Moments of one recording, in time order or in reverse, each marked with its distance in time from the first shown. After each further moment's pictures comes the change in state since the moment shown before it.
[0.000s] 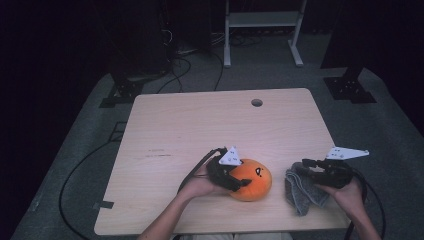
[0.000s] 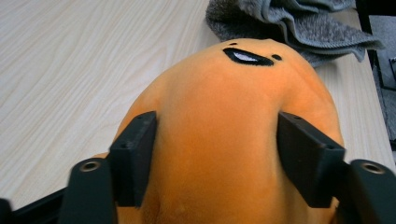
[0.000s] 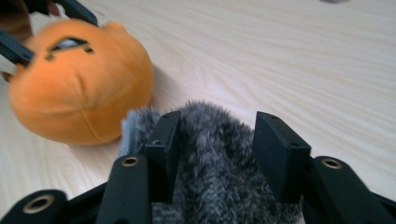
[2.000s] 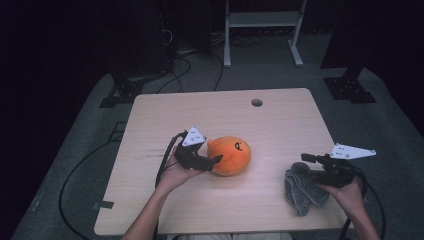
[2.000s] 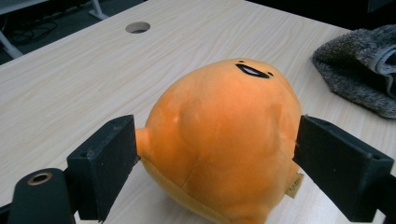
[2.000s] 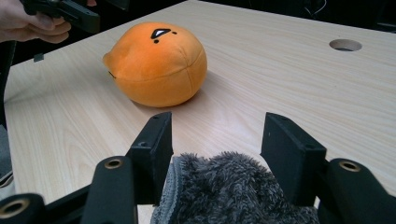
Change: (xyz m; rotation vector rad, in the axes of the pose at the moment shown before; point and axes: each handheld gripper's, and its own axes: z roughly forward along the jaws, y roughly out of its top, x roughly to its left) left arm 0.043 -0.024 -0.076 -0.123 0.295 -0.224; right arm 0.017 0.017 -0.011 -0.109 0.051 -0.040
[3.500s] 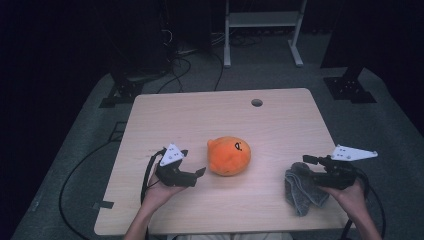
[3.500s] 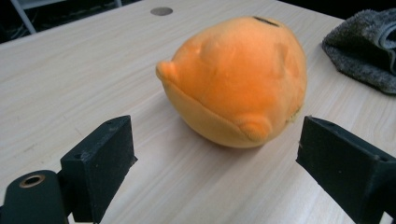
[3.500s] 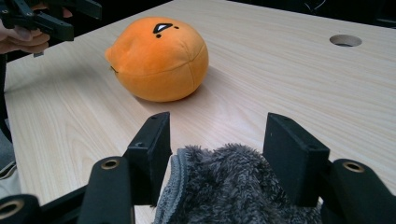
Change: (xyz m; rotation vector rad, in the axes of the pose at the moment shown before) left arm -0.003 -0.053 -0.040 -0.032 0.069 -0.058; right arm 0.004 -0.001 -0.004 0.018 -0.006 -0.002
